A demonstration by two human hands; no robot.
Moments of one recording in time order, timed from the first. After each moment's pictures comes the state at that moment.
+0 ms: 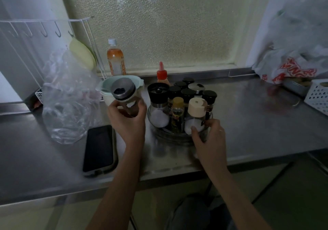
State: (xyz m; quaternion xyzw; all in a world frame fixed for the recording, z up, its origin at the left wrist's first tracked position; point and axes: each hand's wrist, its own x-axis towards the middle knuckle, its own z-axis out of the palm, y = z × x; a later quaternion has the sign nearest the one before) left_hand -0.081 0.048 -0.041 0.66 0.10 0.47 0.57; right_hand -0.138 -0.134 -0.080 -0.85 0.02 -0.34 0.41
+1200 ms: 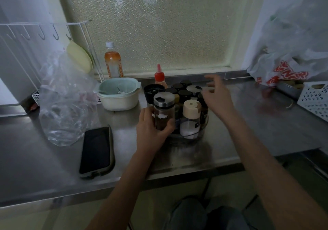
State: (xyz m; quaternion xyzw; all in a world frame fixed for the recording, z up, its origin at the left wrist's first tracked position) left_hand -0.098 0.018 -0.054 0.82 -0.13 0.31 0.47; right_hand -0.065 -0.175 0.023 -0.87 0.03 -0.23 0.44
